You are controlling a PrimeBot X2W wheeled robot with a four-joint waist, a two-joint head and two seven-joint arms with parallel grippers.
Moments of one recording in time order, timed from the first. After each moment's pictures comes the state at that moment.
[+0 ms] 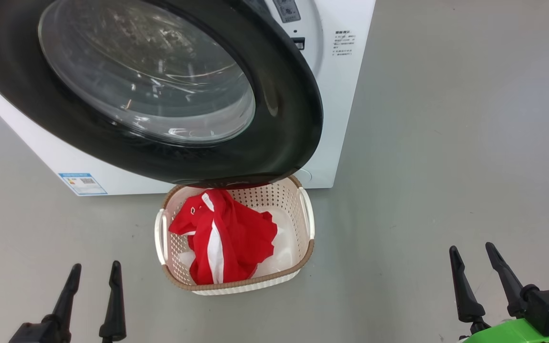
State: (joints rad) left arm 0.00 0.04 0.13 0.19 -0.18 -0.13 -0.25; right arm 0.08 -0.04 -0.09 0.17 0.24 0.12 -0.26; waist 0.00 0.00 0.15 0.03
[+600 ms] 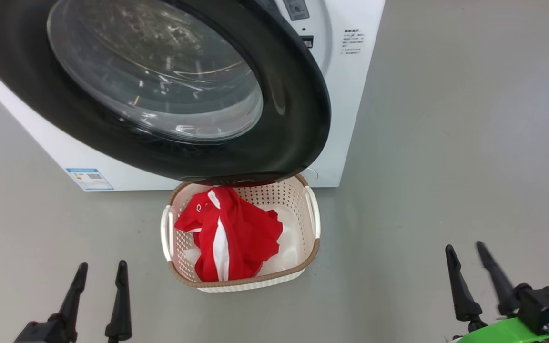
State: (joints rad) left arm 0.00 0.04 0.12 0.19 -0.19 -0.13 -0.25; right arm 0.08 -0.04 -0.07 0.17 0.24 0.12 -0.26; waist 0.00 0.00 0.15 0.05
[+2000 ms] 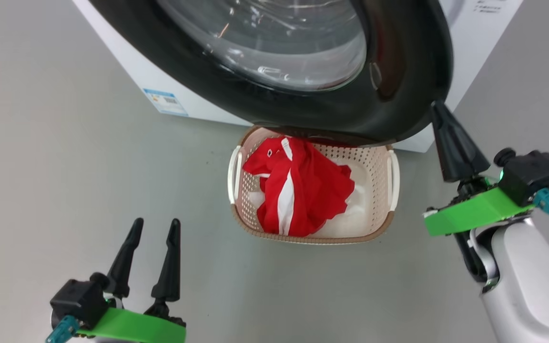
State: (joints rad) left arm -0.13 0.04 -0.08 0.17 -0.35 -0.11 -0.25; right arm -0.40 -0.10 0.09 0.24 0.24 0.12 -0.26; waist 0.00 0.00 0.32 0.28
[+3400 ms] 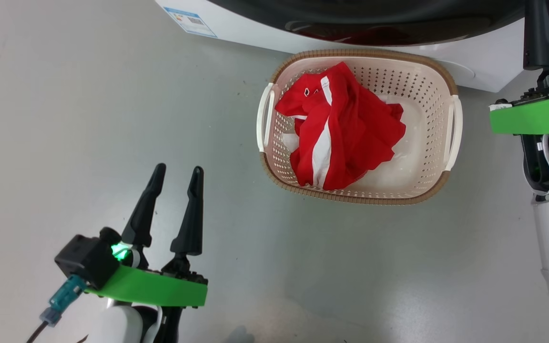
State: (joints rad) left arm -0.28 0.03 -0.18 0.12 -0.45 -0.09 -0.25; right arm -0.69 -0.16 -0.05 0.23 0.24 0.13 -0.26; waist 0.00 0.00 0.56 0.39
